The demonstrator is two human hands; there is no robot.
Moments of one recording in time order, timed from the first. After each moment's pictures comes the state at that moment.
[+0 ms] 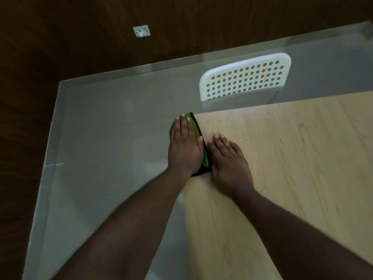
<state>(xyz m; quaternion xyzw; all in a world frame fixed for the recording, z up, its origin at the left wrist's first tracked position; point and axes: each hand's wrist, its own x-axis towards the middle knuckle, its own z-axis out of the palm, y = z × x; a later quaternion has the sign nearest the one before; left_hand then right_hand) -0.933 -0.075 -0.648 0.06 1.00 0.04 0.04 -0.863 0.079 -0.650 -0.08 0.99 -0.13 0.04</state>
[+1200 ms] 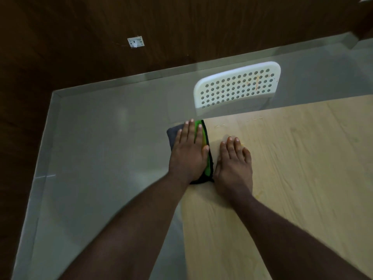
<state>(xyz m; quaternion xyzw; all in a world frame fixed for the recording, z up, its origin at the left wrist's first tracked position) -0.936 -0.065 -0.648 0.17 0.98 0.03 0.03 -0.864 0.079 -0.650 0.06 0.99 -0.13 0.02</state>
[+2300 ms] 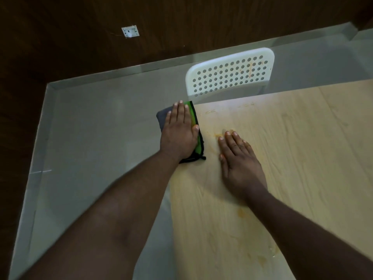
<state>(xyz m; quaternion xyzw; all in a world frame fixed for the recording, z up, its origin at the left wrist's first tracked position) -0.955 -0.060 -0.649 0.14 0.99 0.02 0.05 -0.826 0.140 -0.657 -0.04 0.99 -0.14 0.02</state>
